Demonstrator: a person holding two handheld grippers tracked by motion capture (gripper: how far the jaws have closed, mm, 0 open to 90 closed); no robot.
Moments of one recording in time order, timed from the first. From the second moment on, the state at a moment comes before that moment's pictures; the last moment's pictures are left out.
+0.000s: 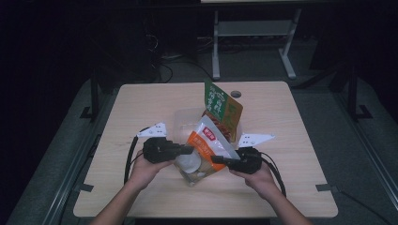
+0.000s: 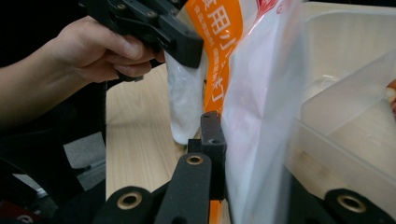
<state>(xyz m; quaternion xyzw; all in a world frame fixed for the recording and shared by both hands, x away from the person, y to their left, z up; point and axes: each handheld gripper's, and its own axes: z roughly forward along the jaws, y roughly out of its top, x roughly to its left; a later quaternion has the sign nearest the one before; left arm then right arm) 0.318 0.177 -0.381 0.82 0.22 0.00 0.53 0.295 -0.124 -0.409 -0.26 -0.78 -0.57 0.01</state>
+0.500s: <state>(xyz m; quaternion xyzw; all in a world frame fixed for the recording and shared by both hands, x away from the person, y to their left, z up) 0.316 0.174 -0.387 0.85 0.21 0.02 0.49 0.293 -0.124 -0.384 -0.22 -0.79 -0.57 -0.02</state>
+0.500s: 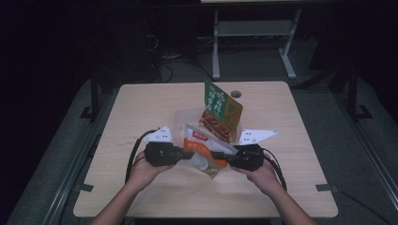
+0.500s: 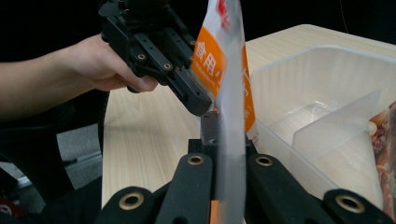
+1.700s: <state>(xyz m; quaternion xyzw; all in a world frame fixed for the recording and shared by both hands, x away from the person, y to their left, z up) 0.293 0.234 -0.427 0.87 0.27 0.08 0.40 0.326 -0.096 -0.324 -0.28 -0.76 -0.58 -0.09</state>
